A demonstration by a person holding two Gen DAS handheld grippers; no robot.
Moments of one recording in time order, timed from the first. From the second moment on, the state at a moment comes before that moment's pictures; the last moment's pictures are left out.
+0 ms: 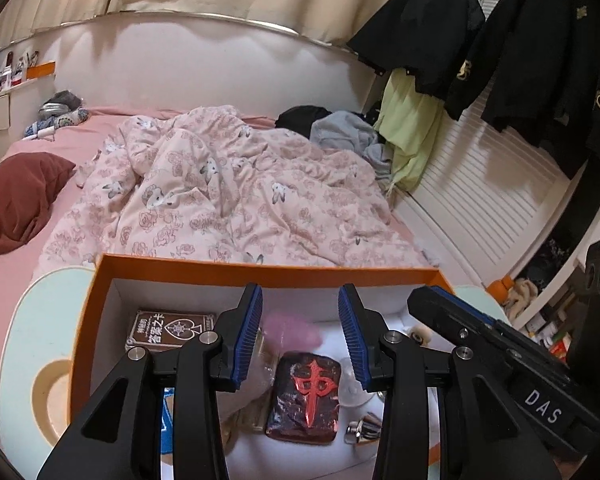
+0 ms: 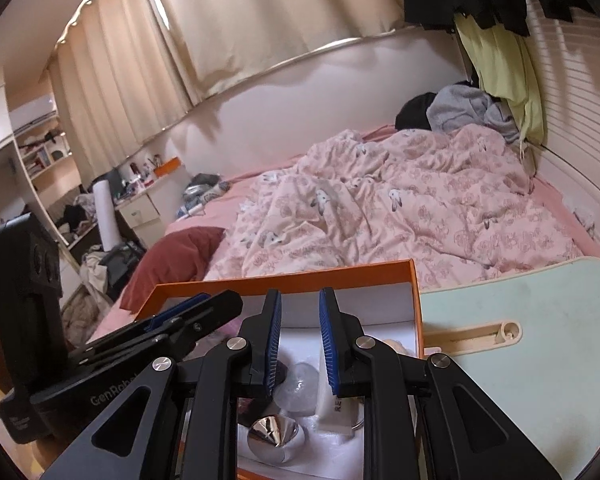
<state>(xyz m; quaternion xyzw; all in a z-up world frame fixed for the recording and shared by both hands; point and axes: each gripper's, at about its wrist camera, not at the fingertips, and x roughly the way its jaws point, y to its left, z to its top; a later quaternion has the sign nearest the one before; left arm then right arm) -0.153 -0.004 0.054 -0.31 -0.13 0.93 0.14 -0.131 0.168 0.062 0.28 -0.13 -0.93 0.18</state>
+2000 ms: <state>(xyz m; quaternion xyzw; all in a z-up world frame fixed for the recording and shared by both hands) 0.020 0.008 0.002 -0.39 -0.03 0.92 -0.04 0.027 0.153 0.002 0.39 0.03 -0.92 0.03</state>
